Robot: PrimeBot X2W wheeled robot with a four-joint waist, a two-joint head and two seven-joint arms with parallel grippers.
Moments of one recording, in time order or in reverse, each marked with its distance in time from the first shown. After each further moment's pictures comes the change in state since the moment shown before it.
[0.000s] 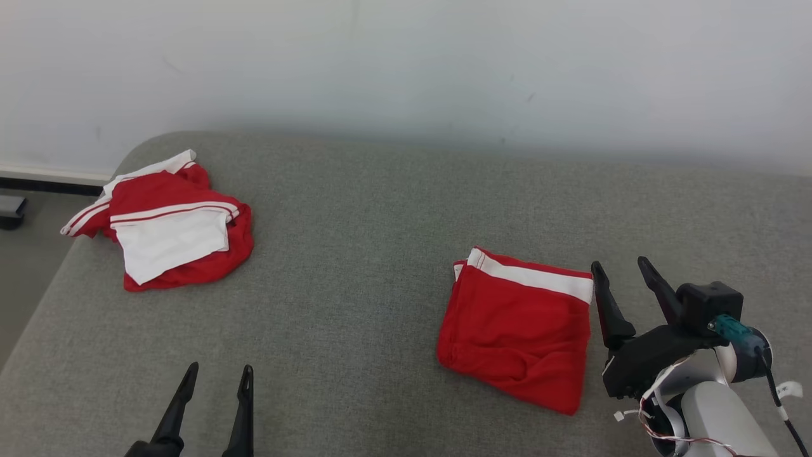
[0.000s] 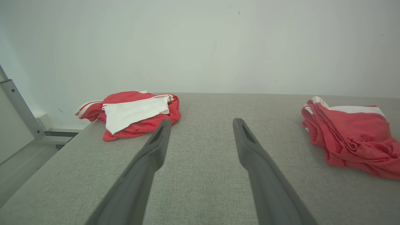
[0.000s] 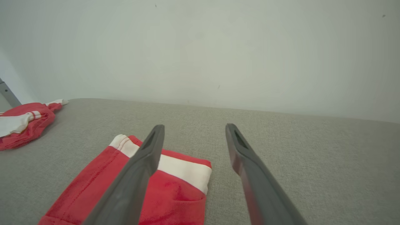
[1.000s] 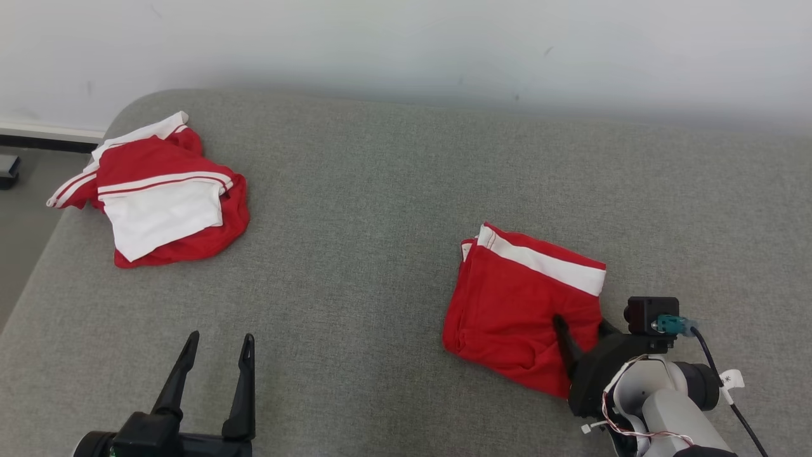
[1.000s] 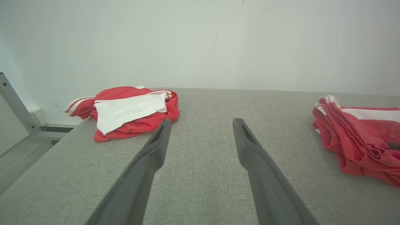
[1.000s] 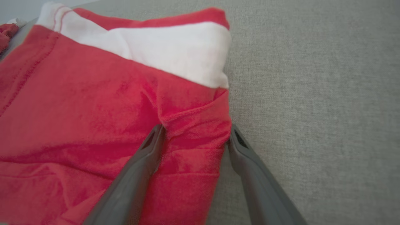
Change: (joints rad) left arm -0.083 -0.004 -0.009 0.019 -0.021 0.000 0.000; right arm -0.109 0.081 -0.008 0.326 0.039 0.000 0.173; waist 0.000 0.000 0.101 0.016
